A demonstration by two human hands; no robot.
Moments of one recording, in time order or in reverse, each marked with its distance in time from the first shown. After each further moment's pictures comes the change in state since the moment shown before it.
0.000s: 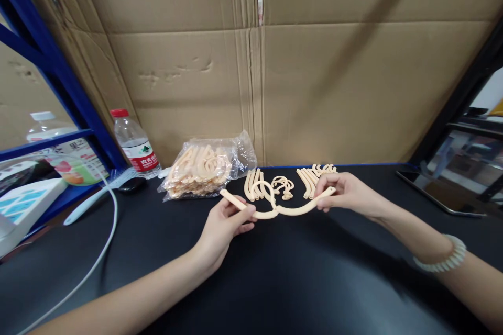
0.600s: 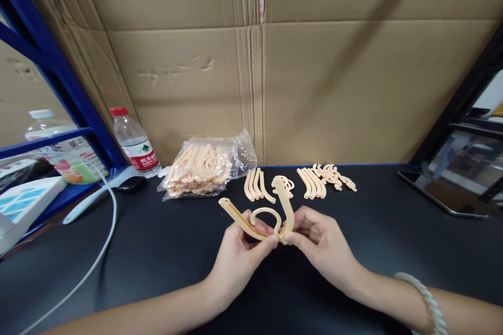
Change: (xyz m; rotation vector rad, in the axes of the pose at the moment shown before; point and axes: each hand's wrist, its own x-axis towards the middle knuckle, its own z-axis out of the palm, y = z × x) left_hand -0.024 -0.023 0.022 0.131 -0.149 0.234; right_hand -0.019 0.014 0.112 0.154 0.235 -0.135
